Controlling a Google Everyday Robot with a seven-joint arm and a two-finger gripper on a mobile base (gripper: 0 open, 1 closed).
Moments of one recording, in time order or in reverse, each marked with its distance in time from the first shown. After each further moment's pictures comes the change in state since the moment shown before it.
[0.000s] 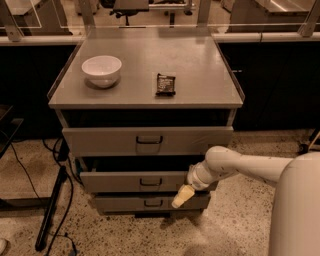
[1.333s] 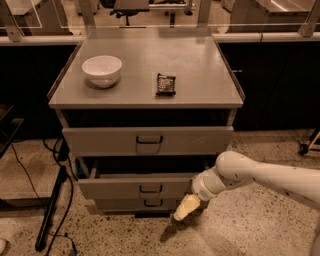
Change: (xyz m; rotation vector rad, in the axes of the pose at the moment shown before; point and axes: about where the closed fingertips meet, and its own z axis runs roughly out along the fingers) arm 0.008 0.066 -0.045 -0.094 -0.034 0.053
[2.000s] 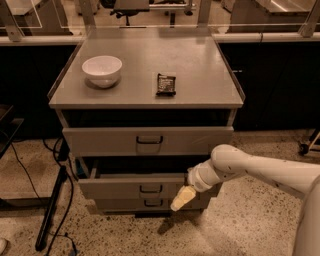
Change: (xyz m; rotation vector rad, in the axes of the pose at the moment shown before) arm -0.020 -0.031 0.009 0.025 -0.021 -0.030
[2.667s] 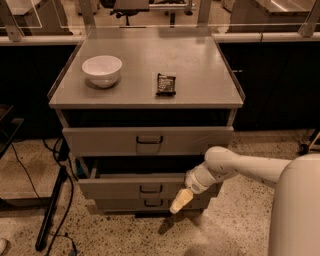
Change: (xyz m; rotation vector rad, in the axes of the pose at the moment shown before) arm 0.020 -0.012 0.038 -0.048 0.065 0.010
